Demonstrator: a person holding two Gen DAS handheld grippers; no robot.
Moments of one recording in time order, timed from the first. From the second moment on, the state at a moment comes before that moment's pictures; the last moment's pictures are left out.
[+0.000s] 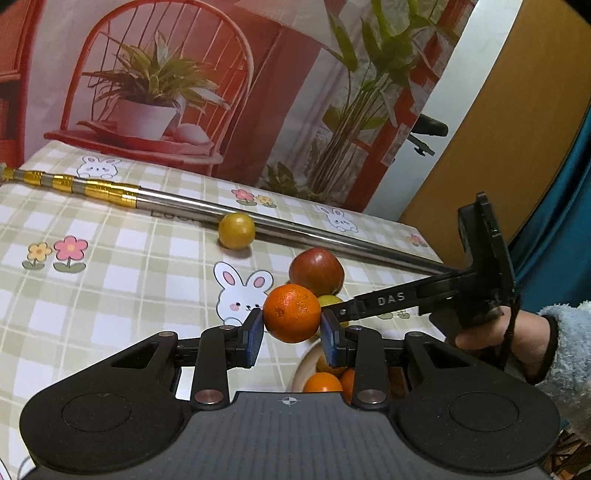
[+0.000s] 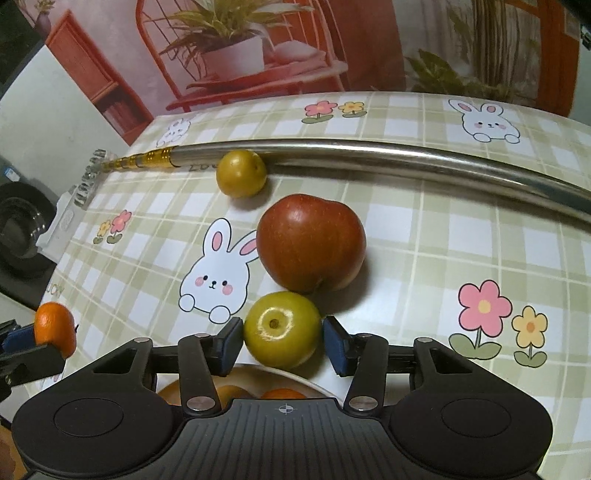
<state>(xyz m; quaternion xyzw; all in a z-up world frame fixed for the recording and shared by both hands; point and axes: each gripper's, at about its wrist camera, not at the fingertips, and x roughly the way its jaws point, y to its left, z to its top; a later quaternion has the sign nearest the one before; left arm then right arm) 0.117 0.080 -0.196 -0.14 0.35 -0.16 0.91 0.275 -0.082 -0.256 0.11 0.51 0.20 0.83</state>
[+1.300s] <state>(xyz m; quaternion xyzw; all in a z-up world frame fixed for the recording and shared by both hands) 0.088 -0.011 -0.208 -0.05 0.43 -0.22 0.87 0.097 -0.157 -0.212 0.19 0.35 0.22 0.89</state>
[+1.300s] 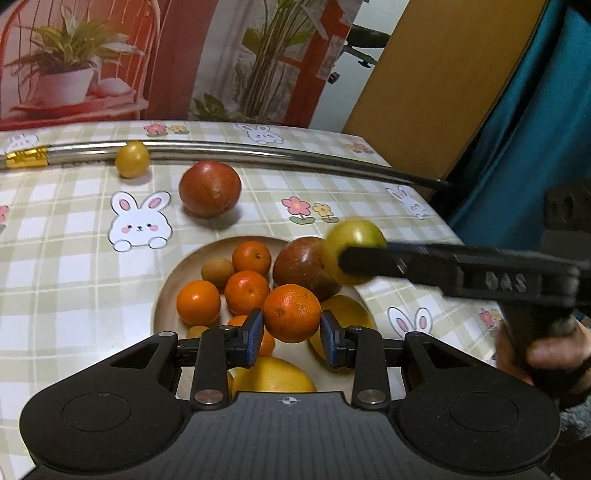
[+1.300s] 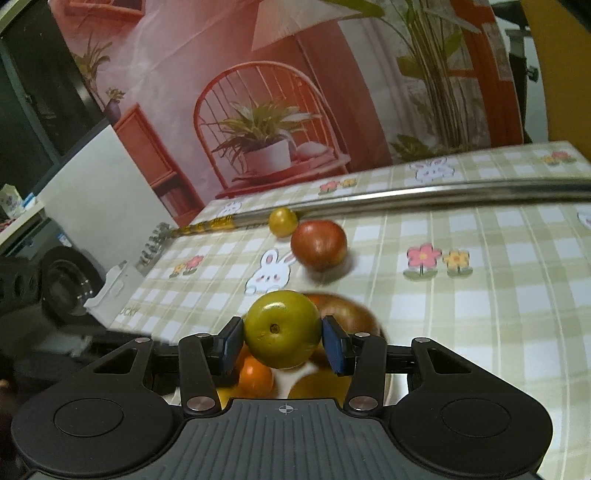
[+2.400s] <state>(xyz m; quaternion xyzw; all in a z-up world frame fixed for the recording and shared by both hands) 0.041 0.002 -0.199 -0.10 0.41 -0.17 0.89 0.051 -0.109 -0.233 0.08 0.43 0.25 0.87</state>
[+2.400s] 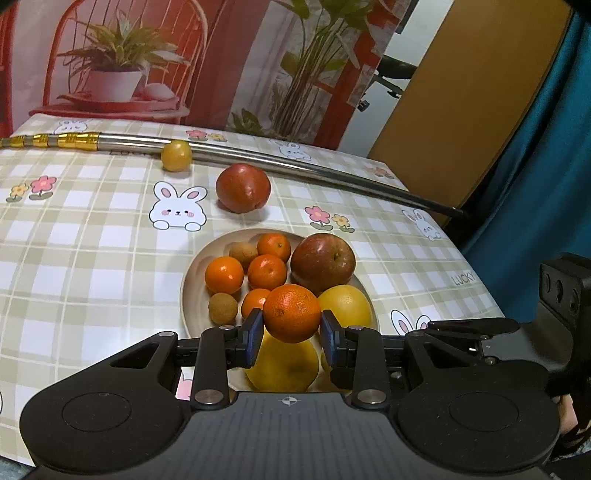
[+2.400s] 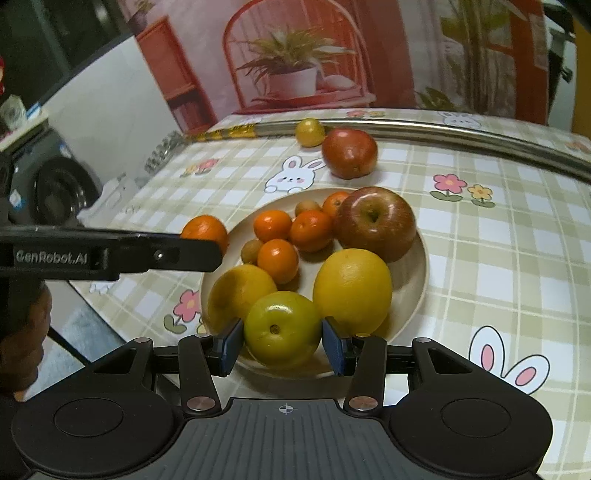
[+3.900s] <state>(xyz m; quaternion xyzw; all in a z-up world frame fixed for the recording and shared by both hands) 0.073 -0.057 -0.216 0.06 0.42 -0.20 0.88 0.056 -0.178 -0.227 0.17 0.32 0.13 0.92</state>
